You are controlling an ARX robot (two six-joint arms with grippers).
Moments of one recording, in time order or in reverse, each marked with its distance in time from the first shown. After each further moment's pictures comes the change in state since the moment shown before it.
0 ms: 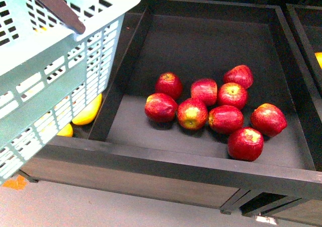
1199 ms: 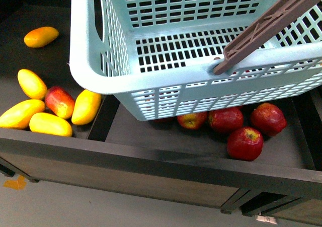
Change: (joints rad) left arm -0.475 0.688 0.725 -0.085 0.334 0.254; right arm 0.000 0.000 0.000 0.000 0.002 0.000
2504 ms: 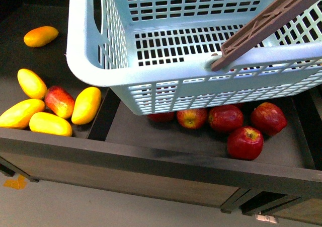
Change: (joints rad) left arm -0.001 0.002 0.004 0.000 0.000 0.013; right arm -0.610 1.655 0.712 0.483 0.143 0.466
